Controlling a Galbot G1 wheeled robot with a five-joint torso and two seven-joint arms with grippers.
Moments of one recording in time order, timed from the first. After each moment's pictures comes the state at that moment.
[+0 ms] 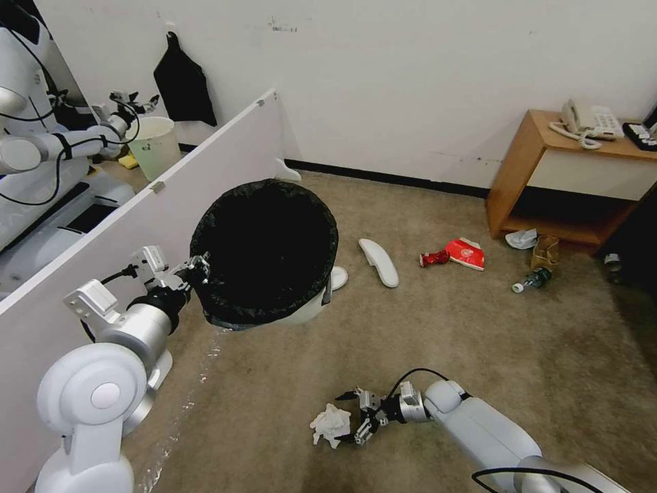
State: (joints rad) left arm 1.18 -1.36 -0.71 -2.34 -1.05 0.72 -0.43; right arm -0.68 1.22 -0.28 0.68 0.25 0.45 -1.04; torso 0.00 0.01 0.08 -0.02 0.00
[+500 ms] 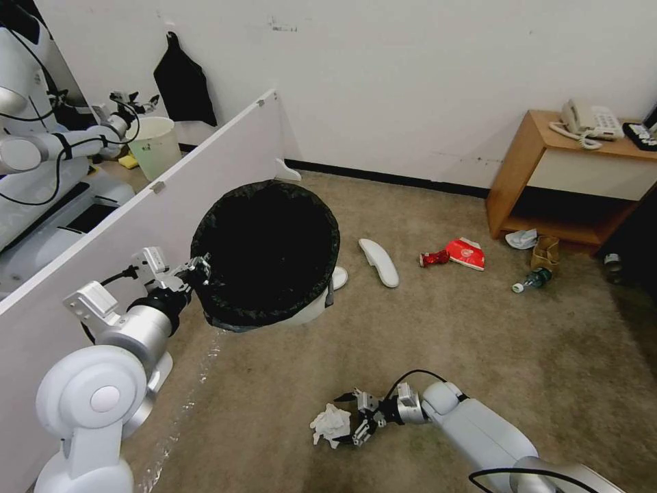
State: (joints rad) left arm 1.20 -1.36 -0.71 -2.35 -1.05 0.72 -0.43; right arm -0.68 1.24 -0.28 0.67 0.24 0.45 -1.02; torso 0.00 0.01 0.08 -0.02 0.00
